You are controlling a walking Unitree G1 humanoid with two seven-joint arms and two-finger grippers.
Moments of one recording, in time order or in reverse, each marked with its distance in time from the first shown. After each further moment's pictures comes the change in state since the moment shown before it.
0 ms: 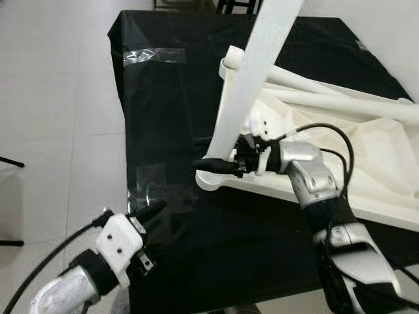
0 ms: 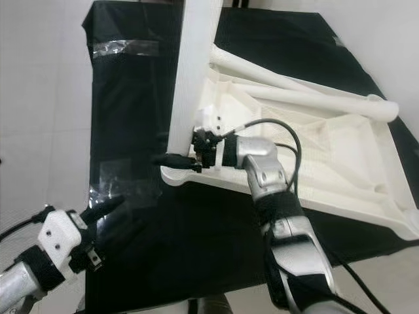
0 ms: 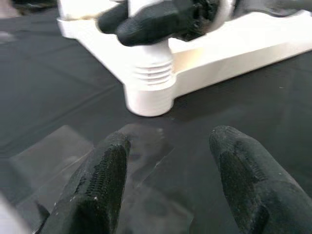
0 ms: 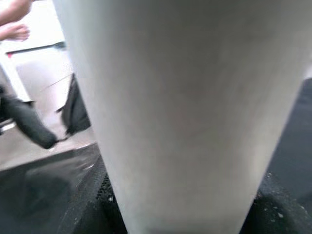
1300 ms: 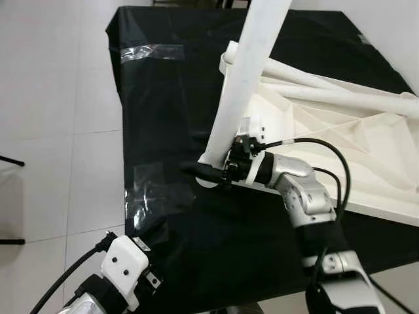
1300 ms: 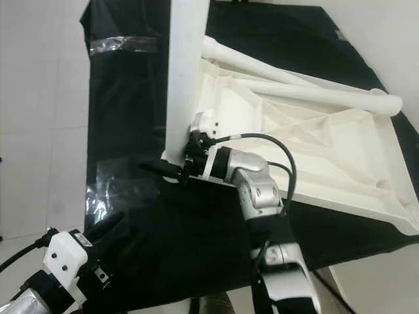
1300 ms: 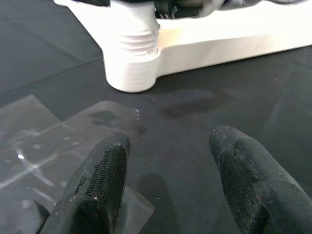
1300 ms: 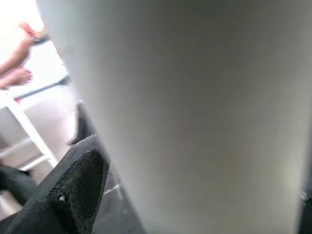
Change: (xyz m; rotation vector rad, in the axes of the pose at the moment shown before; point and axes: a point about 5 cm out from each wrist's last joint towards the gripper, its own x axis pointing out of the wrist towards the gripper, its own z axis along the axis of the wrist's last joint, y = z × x) left arm -0.010 -0.023 -0.014 -0.097 0.040 0.064; right arm 0.034 0.013 0.014 0.113 -0.095 0.148
